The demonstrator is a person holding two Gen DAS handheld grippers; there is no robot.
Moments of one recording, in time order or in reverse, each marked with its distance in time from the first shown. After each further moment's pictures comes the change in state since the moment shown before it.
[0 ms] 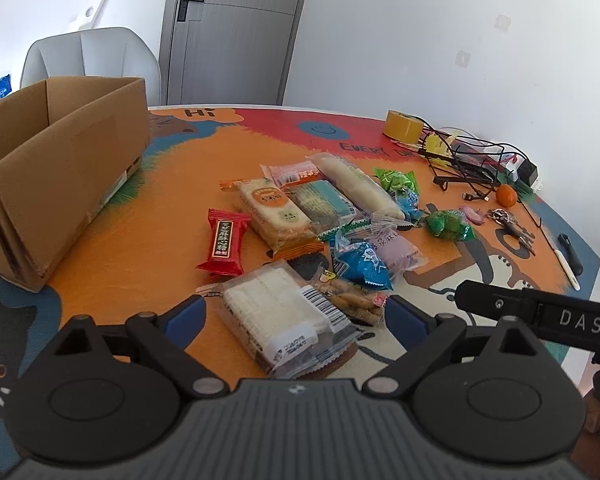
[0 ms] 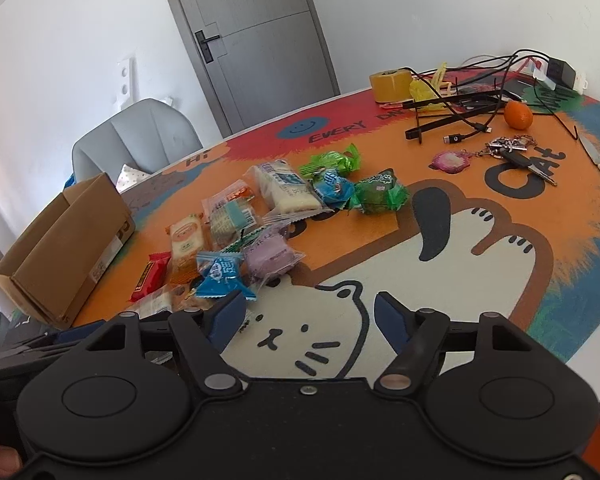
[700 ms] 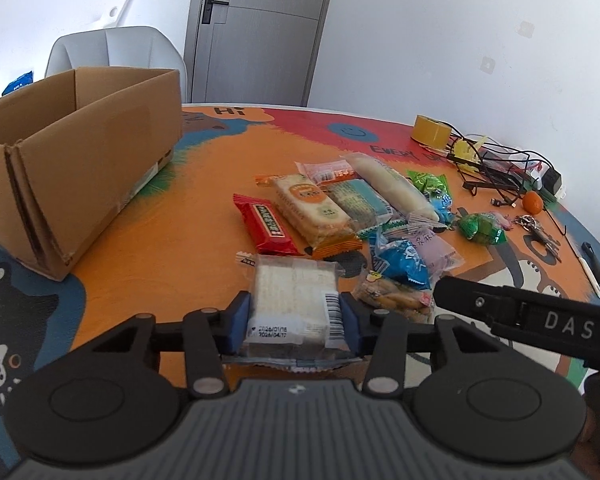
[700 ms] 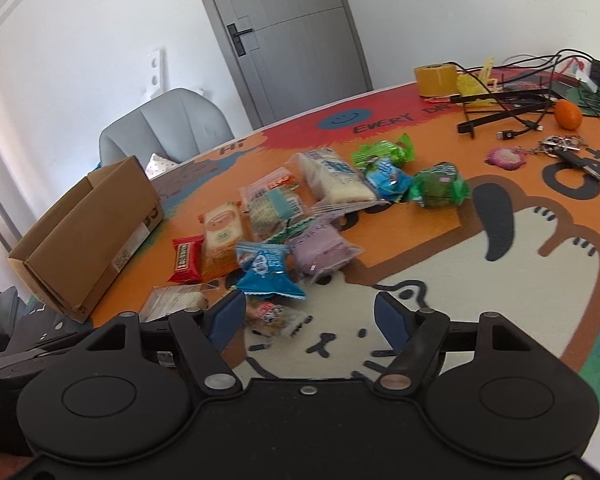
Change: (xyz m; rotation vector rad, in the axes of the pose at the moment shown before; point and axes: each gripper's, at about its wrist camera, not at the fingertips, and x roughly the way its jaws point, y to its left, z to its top) left arm 0.001 0.018 -0.007 -0.034 -0.019 0.062; right arm 0.025 0.026 -0.006 -0.055 0.008 0.096
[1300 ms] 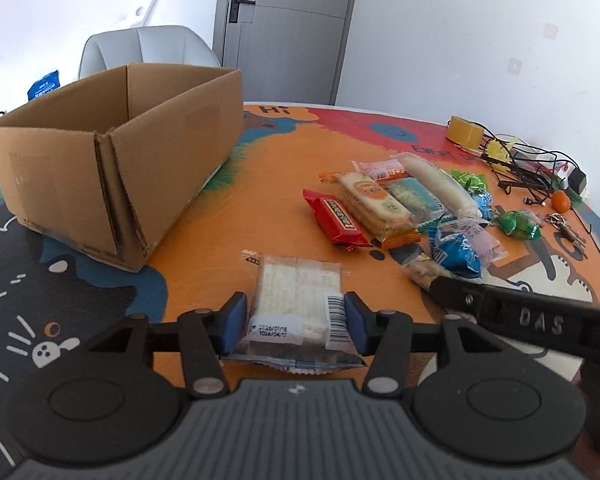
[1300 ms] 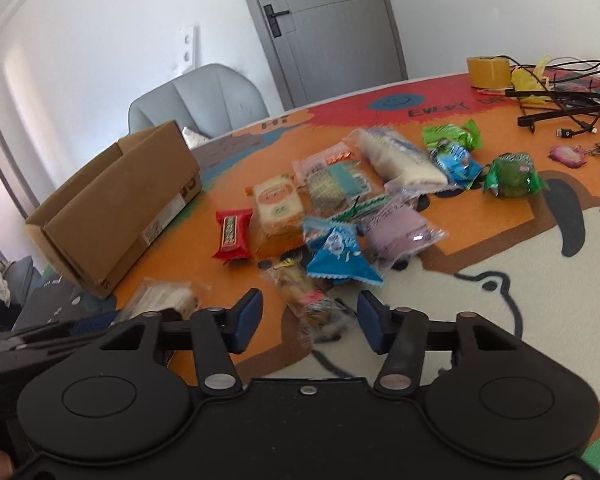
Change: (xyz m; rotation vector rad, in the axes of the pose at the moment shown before) left arm -0.014 0.032 -0.004 -0.009 0.012 0.082; right arm 0.020 0.034 -0.009 -0.072 0.048 0.057
